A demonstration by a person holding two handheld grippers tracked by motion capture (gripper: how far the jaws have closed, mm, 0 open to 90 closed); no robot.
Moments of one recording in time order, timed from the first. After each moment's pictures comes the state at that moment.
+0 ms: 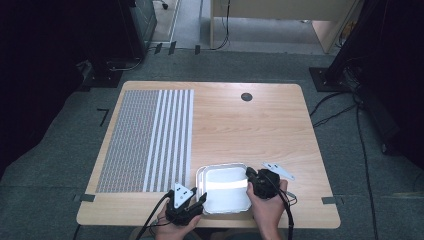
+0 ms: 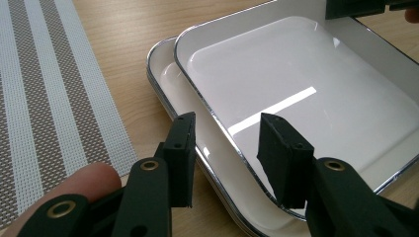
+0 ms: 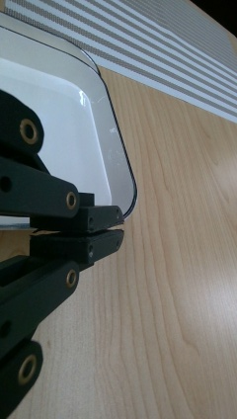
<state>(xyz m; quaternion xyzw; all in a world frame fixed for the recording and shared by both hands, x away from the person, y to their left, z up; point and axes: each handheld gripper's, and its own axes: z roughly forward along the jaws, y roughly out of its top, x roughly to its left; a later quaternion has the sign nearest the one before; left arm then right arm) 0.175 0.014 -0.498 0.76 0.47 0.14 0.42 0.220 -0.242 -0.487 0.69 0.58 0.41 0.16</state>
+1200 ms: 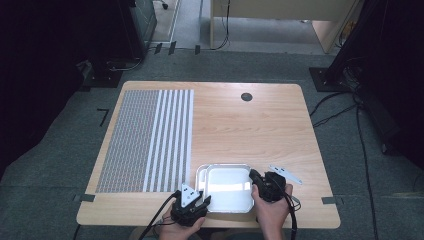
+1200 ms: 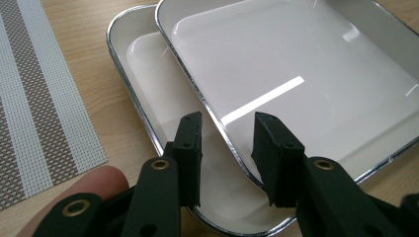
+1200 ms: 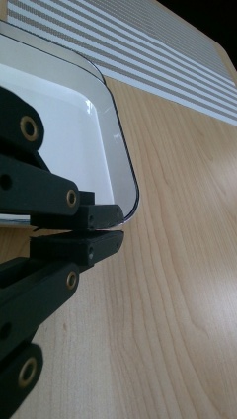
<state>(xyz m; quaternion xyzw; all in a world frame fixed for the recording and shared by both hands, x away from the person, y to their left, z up) 0.175 0.001 -0.504 0.79 0.45 0.12 0.40 0.211 -0.255 -0.489 0.70 0.55 0.42 0.14</state>
